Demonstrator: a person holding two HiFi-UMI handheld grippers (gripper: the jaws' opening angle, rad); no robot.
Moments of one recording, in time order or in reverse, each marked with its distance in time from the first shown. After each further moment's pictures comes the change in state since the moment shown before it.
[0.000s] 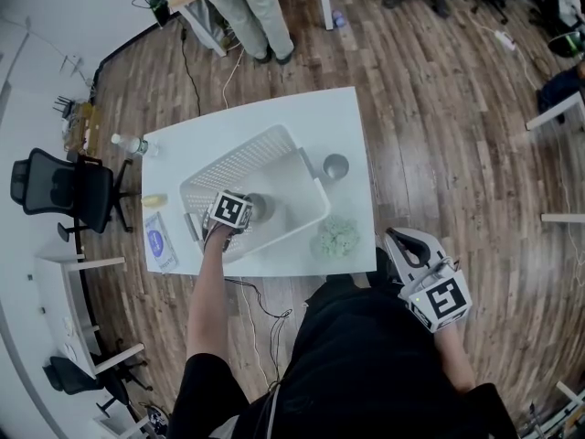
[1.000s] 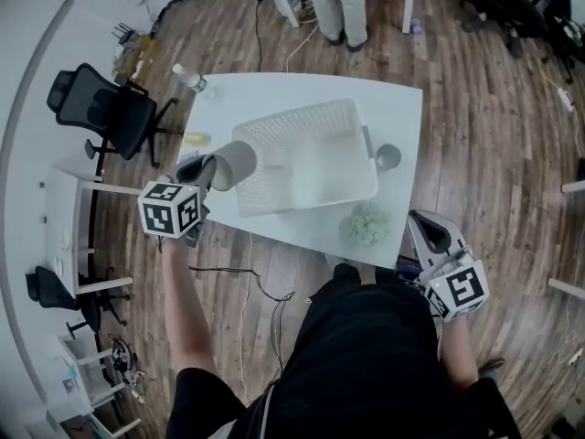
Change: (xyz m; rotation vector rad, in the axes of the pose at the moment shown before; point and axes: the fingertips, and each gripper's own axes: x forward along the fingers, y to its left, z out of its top) left arm -0.301 0.035 -0.030 -0.309 -0.530 0.274; right arm 0.024 0.017 0.024 -0.057 -0.051 0.191
